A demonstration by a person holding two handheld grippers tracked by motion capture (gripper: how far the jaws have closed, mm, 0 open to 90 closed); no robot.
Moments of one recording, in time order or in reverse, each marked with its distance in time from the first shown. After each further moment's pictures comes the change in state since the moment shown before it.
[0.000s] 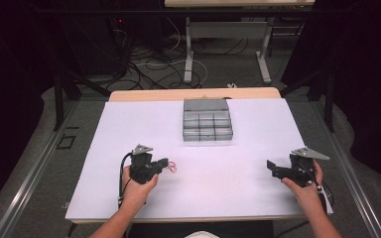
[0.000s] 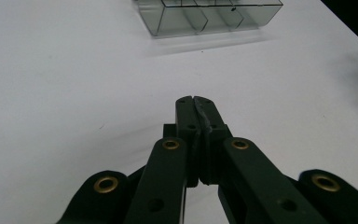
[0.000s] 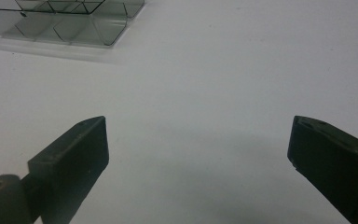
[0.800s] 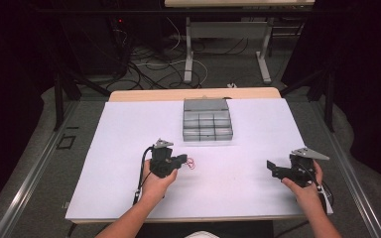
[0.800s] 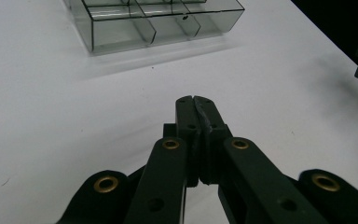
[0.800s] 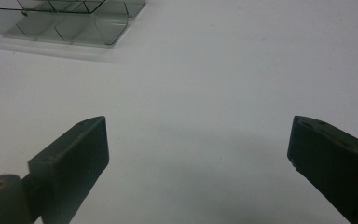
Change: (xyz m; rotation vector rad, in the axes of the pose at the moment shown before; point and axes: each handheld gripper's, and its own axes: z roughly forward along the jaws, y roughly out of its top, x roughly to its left) left arm -0.033 0.019 0.037 0.016 -0.078 0.028; right arm 0.000 0.000 0.000 0.002 0.003 -0.002
